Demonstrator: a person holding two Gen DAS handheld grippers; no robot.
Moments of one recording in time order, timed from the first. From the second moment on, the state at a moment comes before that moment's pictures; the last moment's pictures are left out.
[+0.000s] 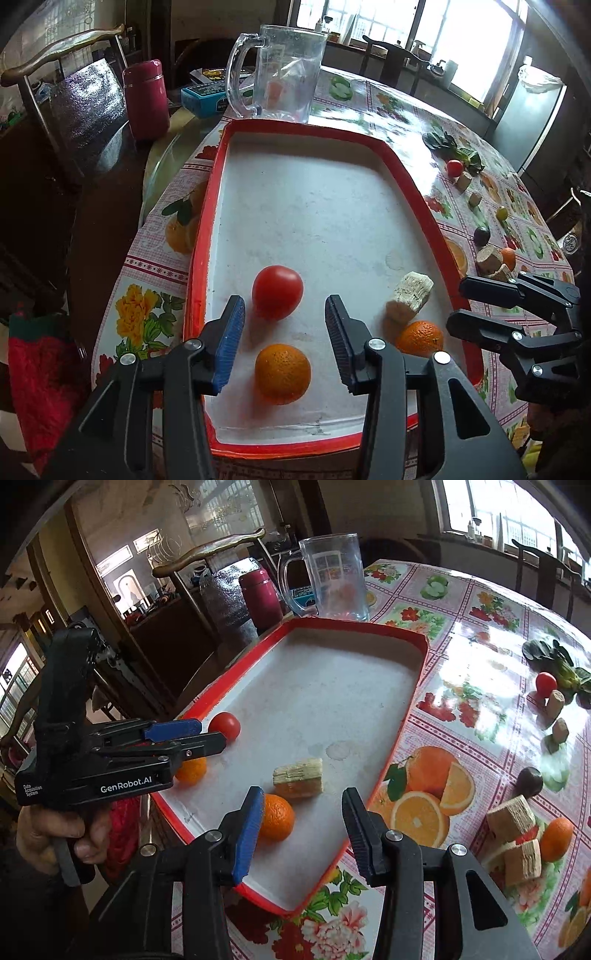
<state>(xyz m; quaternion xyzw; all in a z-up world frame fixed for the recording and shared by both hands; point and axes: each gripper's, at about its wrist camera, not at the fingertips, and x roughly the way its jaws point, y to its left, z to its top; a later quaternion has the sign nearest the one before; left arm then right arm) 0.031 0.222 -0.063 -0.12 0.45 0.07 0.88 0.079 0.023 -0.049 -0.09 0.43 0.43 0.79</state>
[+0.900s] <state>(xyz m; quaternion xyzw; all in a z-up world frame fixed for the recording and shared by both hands) 0.031 0.141 -0.033 -0.09 0.43 0.01 0.90 0.084 -0.120 -0.042 -0.03 0.43 0.34 0.84</state>
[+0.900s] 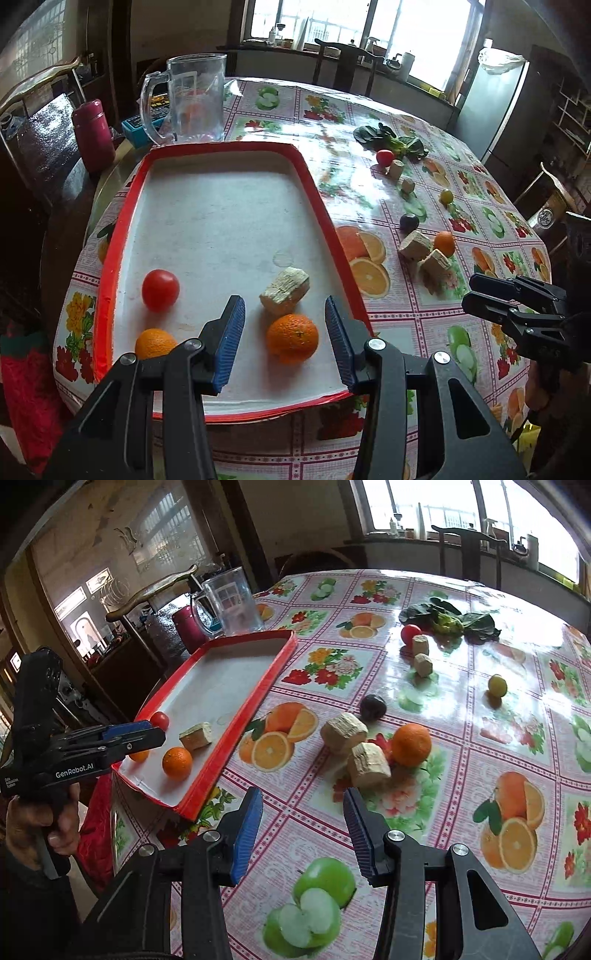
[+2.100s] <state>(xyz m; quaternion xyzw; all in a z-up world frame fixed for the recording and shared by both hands) 0.135 0.023 -0.072 -0.04 0.49 -0.08 0.86 0.147 -0.196 -0.065 0.02 0.45 0.27 0.85</state>
